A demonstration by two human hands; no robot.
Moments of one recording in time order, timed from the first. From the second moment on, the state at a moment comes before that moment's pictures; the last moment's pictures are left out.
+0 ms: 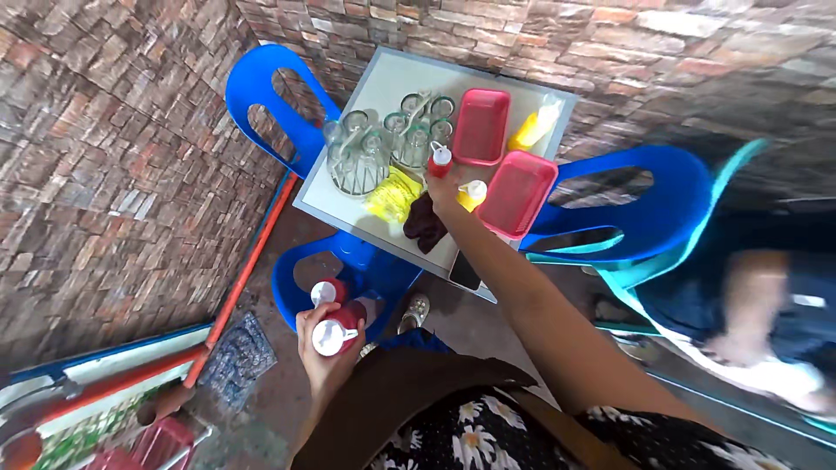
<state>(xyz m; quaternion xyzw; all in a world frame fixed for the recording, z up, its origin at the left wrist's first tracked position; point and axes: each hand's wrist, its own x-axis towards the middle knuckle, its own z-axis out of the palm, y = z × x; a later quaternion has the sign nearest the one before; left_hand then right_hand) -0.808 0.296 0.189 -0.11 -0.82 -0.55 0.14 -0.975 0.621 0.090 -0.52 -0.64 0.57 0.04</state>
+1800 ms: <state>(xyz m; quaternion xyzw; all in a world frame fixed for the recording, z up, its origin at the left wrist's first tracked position) -0.430 -0.076 0.215 -0.87 -0.03 -0.20 -0.45 -0.289 -0.300 0.051 -0.87 -0.23 0.42 0.09</state>
